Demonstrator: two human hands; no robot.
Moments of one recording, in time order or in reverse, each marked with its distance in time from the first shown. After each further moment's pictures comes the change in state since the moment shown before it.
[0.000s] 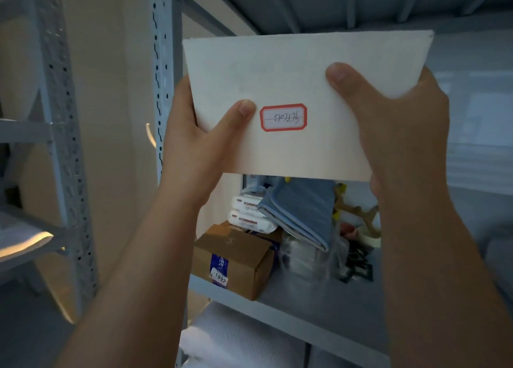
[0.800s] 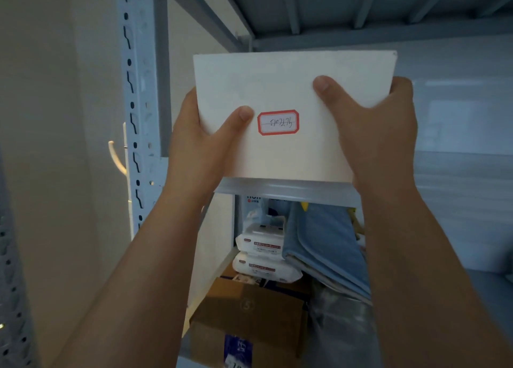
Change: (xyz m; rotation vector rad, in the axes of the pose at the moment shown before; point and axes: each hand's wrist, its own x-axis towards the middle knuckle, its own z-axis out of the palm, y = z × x) left_hand 0.151 -0.171 -0.045 0.063 -0.011 -0.078; right_hand 0.070 0.117 0.175 -0.201 0.170 0.033
